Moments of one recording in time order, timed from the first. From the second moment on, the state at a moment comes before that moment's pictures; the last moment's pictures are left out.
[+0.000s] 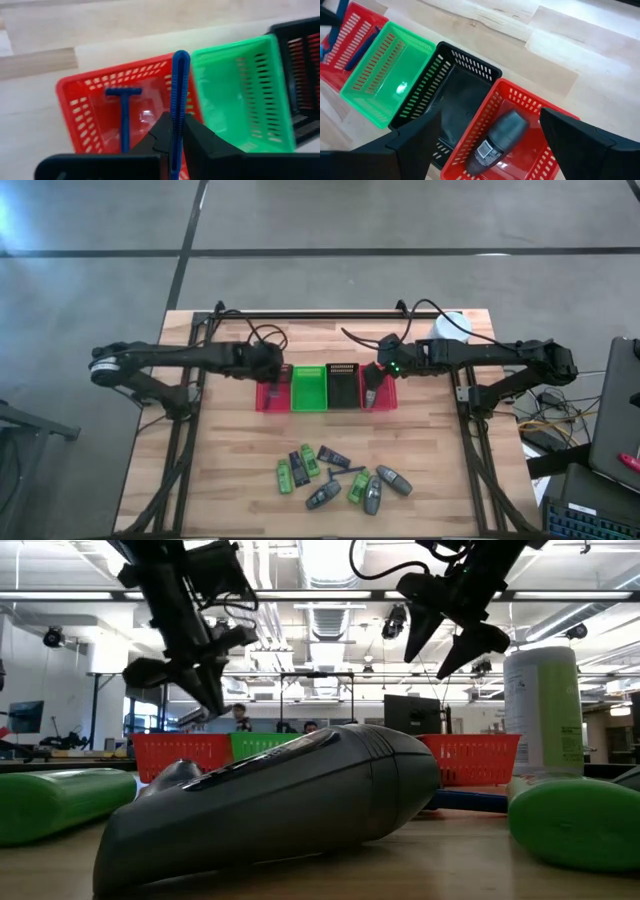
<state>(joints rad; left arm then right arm) 0.22 1.32 0.88 -0.63 -0.17 -1.13 -0.12 1.32 1.03 -0.70 0.31 0.88</state>
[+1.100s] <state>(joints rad) 0.20 1.31 0.71 -0.45 -0.09 -1.16 -0.13 1.32 1.02 -0.70 0.34 0.88</state>
